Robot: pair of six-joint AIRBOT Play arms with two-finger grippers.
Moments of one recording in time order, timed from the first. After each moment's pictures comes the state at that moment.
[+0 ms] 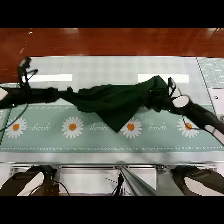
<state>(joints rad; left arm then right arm) 0.07 -0.97 0.86 0.94 -0.94 -1.27 0.21 -1.21 0.73 -0.68 0.48 1.54</state>
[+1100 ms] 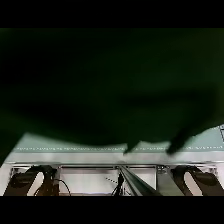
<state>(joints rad) 0.09 -0.51 1.87 1.09 -1.16 -1.45 -0.14 -0.63 1.91 -1.00 1.18 1.58</state>
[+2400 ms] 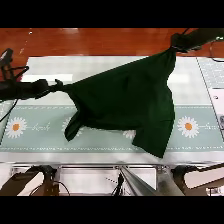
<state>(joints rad) 0.09 -0.97 0.92 1.09 -0.95 -1.51 -0.04 -1.71 1.95 -1.23 1.26 1.48</state>
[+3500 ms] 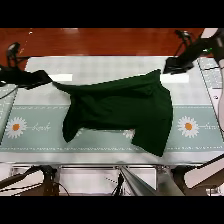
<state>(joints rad) 0.25 -1.29 1.22 1.13 -1.14 -1.33 -0.08 -1.79 1.96 -1.34 1.63 1.41</state>
